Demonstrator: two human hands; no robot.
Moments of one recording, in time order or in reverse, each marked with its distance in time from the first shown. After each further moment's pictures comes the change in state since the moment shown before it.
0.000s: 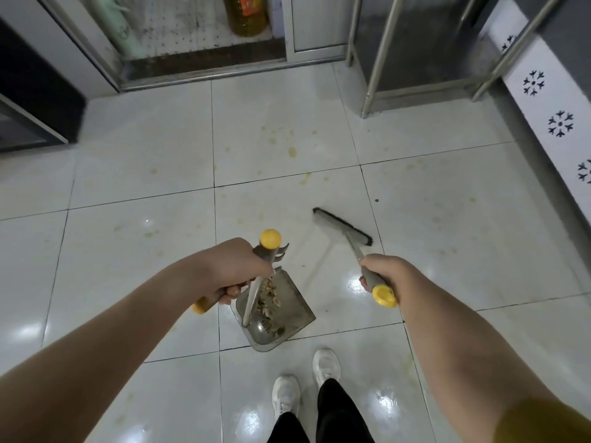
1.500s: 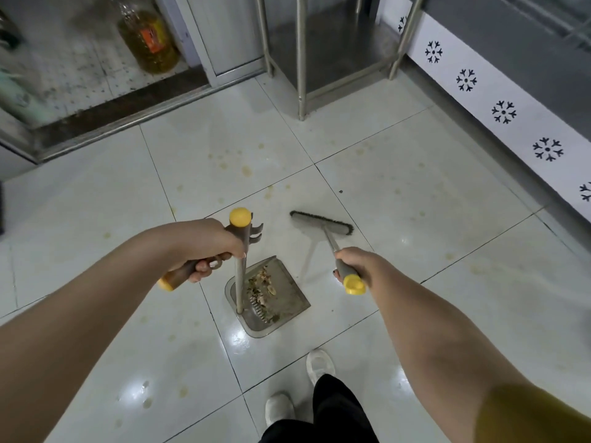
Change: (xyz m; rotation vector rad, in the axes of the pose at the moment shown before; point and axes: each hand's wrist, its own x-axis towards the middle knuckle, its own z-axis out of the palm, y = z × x) left_hand 0.025 0.026 -0.086 0.368 -0.070 0.124; right_hand -0.007 0.011 0.060 0.208 0.034 -0.039
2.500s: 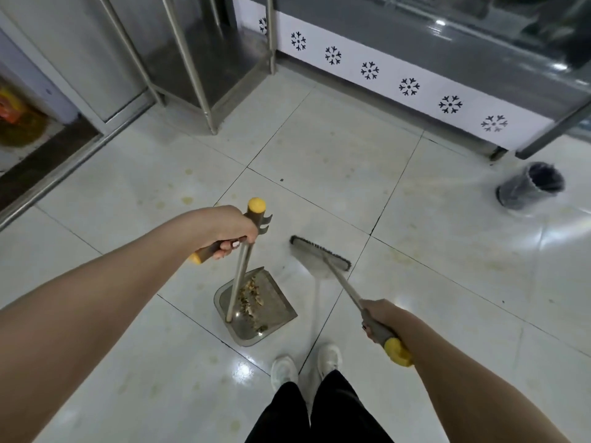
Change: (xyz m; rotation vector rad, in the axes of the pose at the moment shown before) left_hand 0.019 -0.042 -0.037 0.454 -0.104 0.290; right_hand -0.102 0.216 0.094 0.293 0.249 0.143
